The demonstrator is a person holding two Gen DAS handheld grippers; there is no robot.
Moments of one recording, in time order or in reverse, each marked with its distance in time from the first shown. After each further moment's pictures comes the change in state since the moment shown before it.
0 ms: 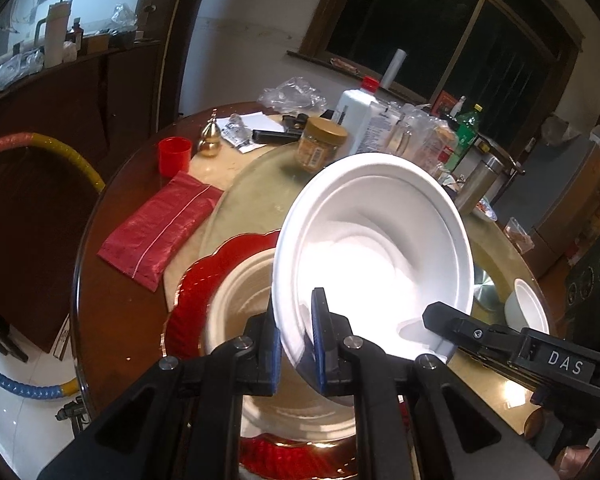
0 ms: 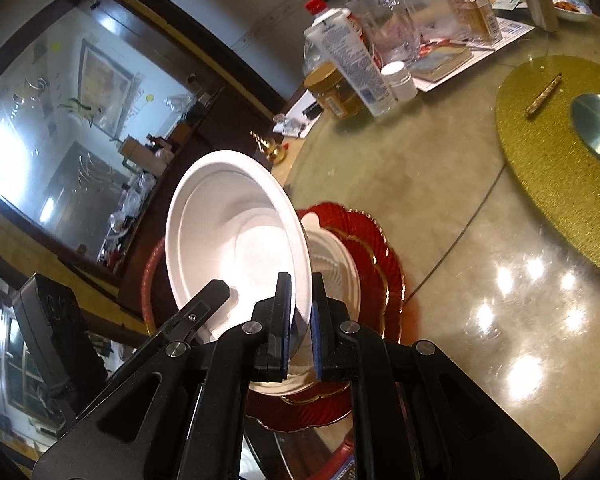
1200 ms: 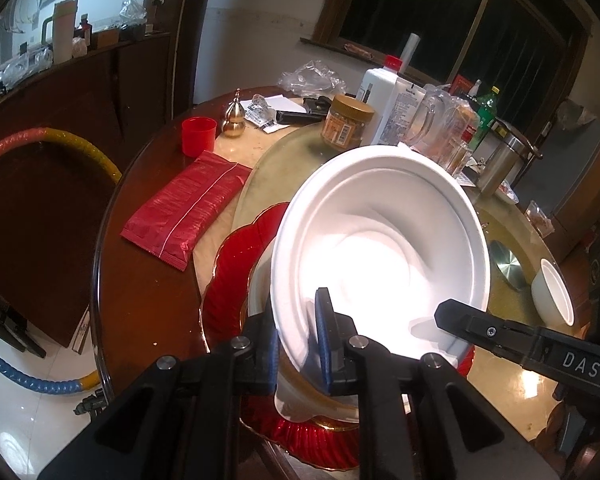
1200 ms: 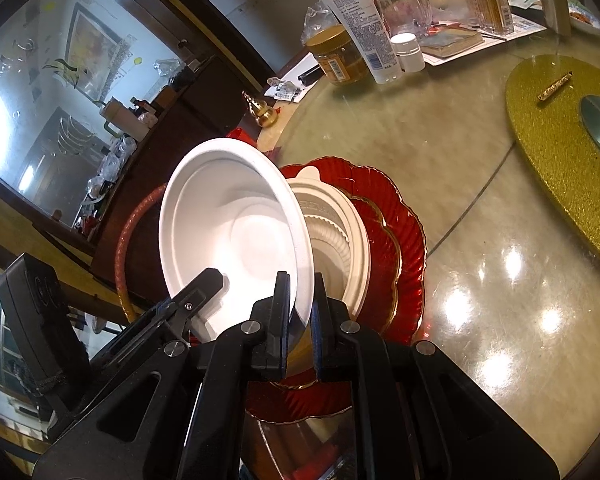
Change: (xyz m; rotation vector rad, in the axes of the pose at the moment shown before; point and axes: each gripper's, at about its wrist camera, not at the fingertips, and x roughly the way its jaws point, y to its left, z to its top) left arm 0.007 0.017 -0.015 0.020 0.042 0.068; right arm 0.027 0.014 -0.012 -0.055 0.081 -0.085
